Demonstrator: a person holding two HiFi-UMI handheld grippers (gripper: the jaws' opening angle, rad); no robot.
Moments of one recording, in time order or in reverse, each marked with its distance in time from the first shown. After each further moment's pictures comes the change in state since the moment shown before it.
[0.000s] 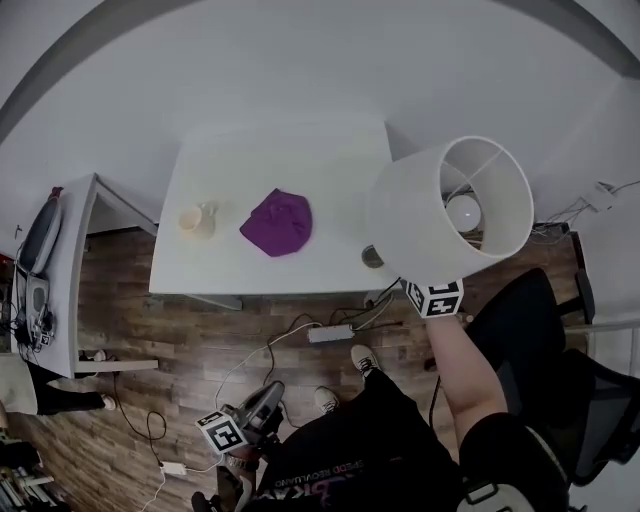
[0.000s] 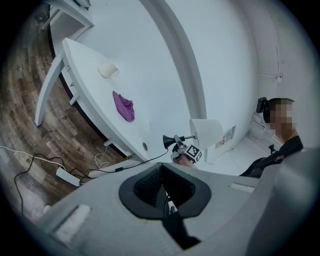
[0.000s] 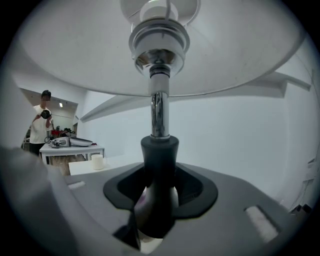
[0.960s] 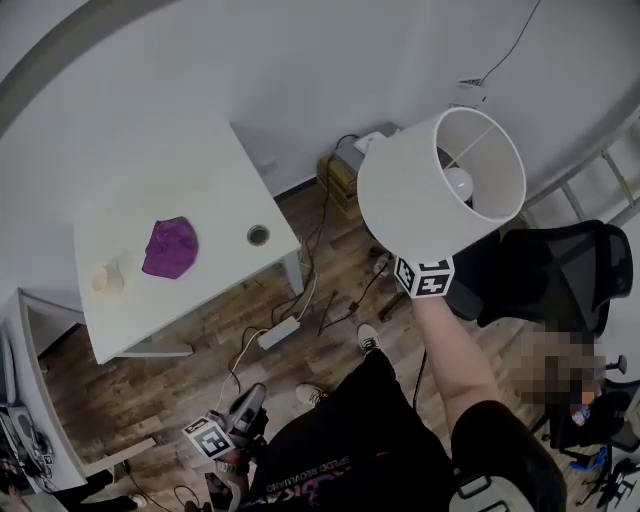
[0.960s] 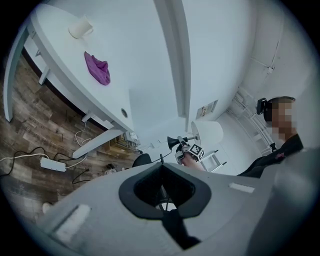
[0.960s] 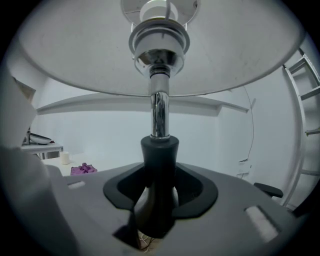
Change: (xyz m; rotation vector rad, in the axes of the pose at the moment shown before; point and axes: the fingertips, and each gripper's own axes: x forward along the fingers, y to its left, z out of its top) left arm 0.020 -0.025 -0.078 0.058 0.348 -0.216; right arm -0.262 -0.126 -0.028 0.082 0.016 -0.497
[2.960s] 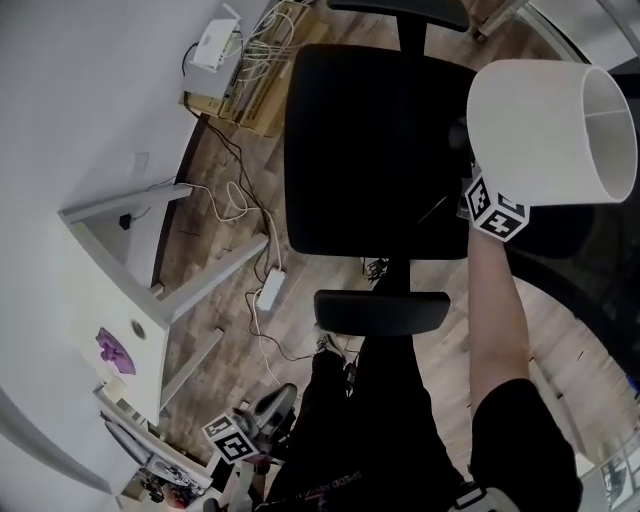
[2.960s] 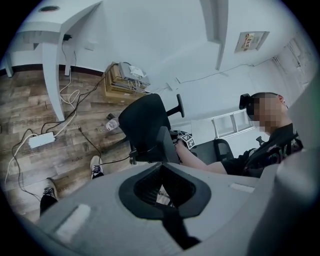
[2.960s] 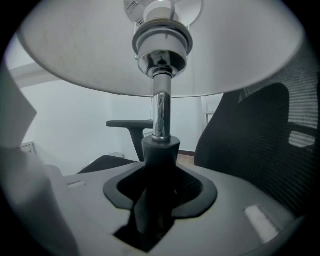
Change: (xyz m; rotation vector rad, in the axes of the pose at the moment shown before) left arm 0.348 -0.029 -0.188 -0.023 0.708 0.269; right arm -0.152 -0.547 -0.398 0.418 0.198 -0.771
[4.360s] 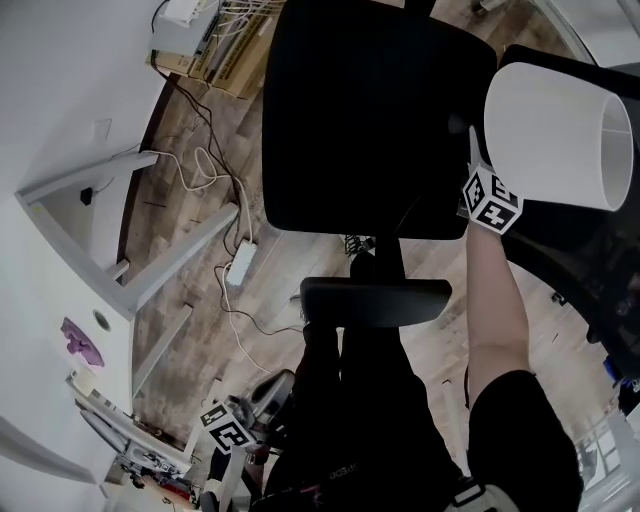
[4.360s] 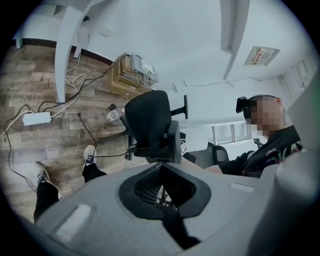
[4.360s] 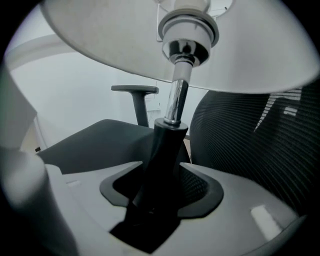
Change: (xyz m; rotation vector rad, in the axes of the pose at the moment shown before) left arm 0.026 0.037 -0.023 -0.138 -0.026 -0.056; right arm -0.006 -0.026 -0.106 -0.134 0.196 -0.022
